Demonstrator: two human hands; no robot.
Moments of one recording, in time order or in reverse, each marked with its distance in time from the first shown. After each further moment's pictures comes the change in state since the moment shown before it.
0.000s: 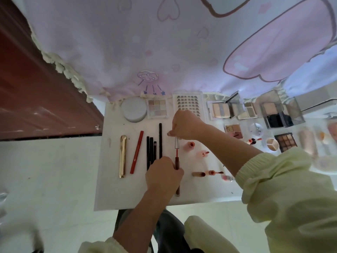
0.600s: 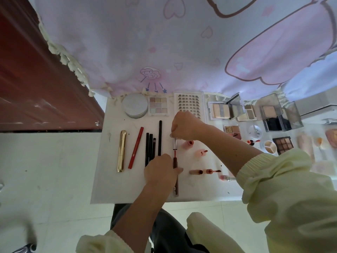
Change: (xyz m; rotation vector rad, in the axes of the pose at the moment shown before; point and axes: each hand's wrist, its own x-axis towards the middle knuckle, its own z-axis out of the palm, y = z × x) left_hand -0.001 0.001 0.001 0.118 -0.020 0.011; right_hand -0.003 0.003 0.006 -0.039 -0.046 -0.030
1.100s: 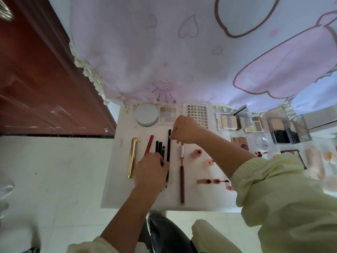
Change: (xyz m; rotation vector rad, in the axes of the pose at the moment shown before) left_hand 0.003 -0.032 -0.031 -0.083 0.264 -0.017; right_hand 0.007 -0.027 -0.009 0.135 0.013 0.028
